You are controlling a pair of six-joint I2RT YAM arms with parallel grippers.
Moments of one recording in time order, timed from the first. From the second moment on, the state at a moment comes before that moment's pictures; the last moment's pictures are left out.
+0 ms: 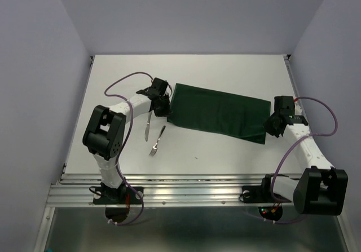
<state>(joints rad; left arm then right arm) -0.46 1.81 1.19 -0.41 0.06 -0.54 -0.07 1.14 0.77 -0.65 0.22 0.71</state>
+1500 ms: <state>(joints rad) -0.41 2.00 1.38 -0.41 0.01 -0.52 -0.07 1.12 0.65 -0.66 0.18 0.79</state>
